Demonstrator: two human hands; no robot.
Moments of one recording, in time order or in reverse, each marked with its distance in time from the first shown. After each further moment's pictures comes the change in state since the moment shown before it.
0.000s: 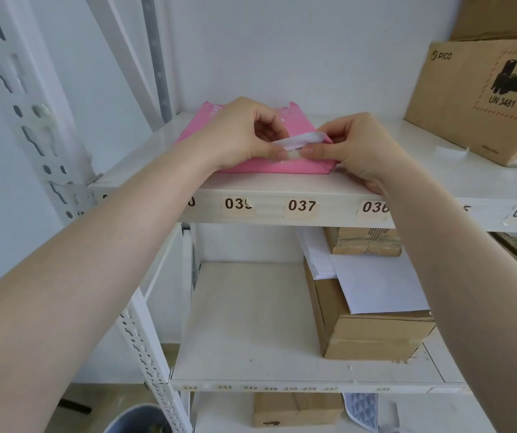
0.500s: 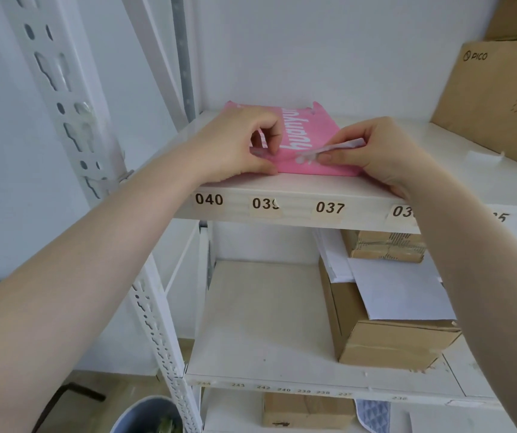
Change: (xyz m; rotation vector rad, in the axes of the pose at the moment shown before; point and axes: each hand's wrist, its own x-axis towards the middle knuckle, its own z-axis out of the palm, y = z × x) left_hand -0.034 -0.013 -0.029 0.425 0.033 0.100; right_hand 0.005 -0.001 0.010 -0.101 -0.040 -0.019
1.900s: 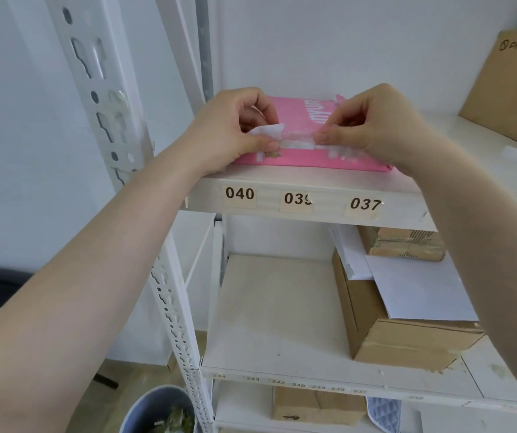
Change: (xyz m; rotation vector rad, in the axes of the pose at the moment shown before) left_hand -0.025 -0.031 -0.016 -0.334 0.136 -0.147; right_hand 0.018 -0.037 0.028 -0.173 -0.036 -0.121
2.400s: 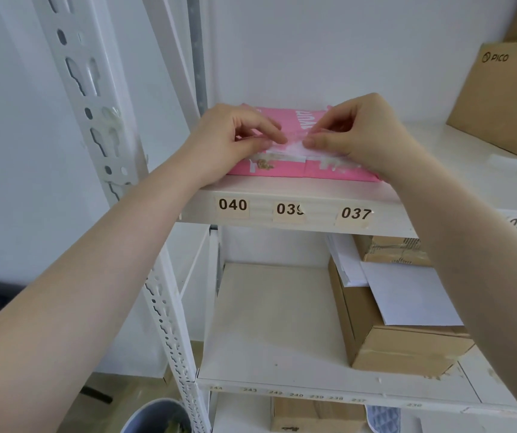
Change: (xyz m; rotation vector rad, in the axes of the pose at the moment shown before) left_hand 0.004 0.003 0.004 0.045 0.017 0.072; right_hand 0.005 0.002 0.005 -0.004 0.121 -0.014
